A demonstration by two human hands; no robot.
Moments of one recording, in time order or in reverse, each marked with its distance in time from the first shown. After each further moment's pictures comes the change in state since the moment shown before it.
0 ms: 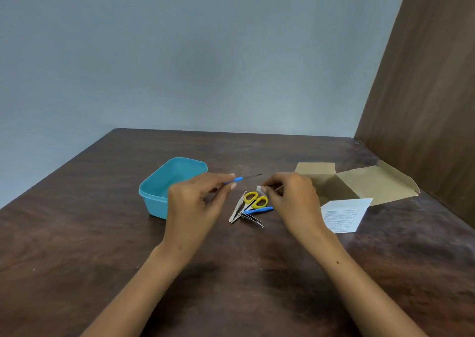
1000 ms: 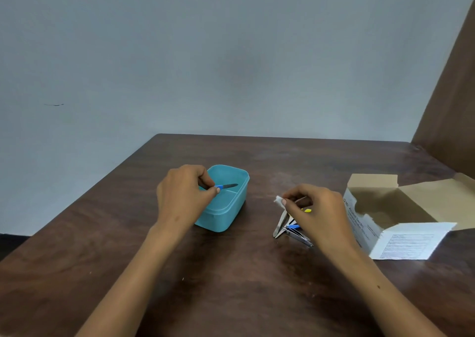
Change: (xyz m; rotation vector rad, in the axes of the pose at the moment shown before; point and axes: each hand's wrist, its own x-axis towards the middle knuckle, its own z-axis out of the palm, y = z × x) left_hand 0.036 -0.059 -0.050 0.524 -0.218 -0.546; right_hand 0.009 -0.006 0.041 0.250 0.007 -0.115
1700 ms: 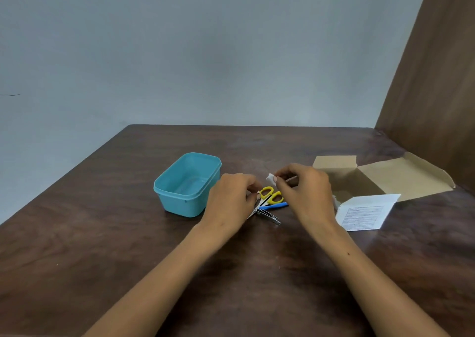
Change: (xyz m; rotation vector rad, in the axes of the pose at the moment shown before) left_hand -0.039 0.072 0.062 -0.115 -0.279 0.335; right_hand -0.001 0.013 -0.022 -0.102 0.128 0.095
